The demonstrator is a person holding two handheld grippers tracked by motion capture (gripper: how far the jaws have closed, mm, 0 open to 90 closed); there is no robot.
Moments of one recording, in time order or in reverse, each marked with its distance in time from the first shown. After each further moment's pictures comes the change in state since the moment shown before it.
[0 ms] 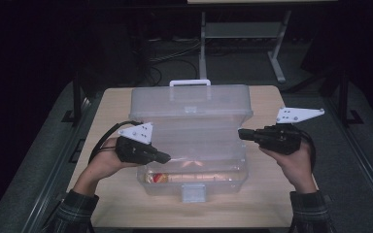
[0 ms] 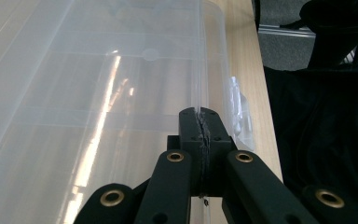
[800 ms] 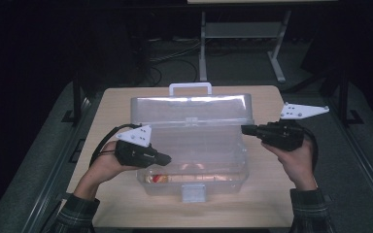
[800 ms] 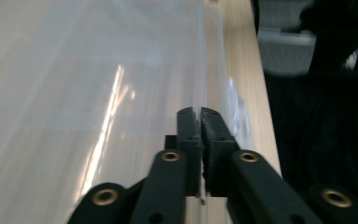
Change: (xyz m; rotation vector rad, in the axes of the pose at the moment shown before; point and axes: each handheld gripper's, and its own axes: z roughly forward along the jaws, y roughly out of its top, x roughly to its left) left arm -0.005 -0.007 -0.003 -0.096 -0.001 -0.017; right arm -0.006 0.003 -0.004 -0.032 -0.033 0.017
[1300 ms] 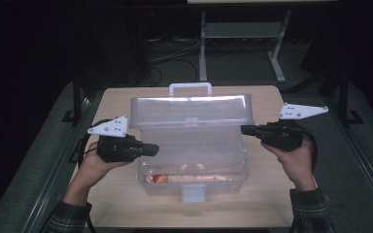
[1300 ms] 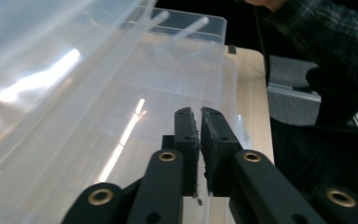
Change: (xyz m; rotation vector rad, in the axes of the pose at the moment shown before) left arm -0.004 -0.013 -0.040 -0.149 0.126 -0.124; right arm 0.001 0.000 0.001 0.003 -0.001 -0.004
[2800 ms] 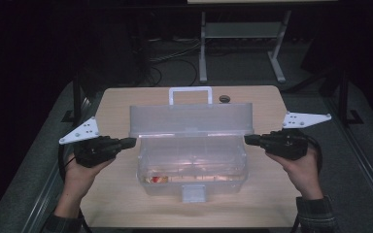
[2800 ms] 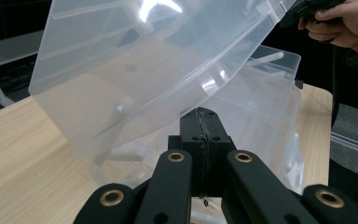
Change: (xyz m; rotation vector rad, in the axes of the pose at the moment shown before) left arm -0.010 -0.028 -0.036 -0.126 0.285 -0.115; right arm 0.008 -0.016 -0.011 0.055 0.022 0.014
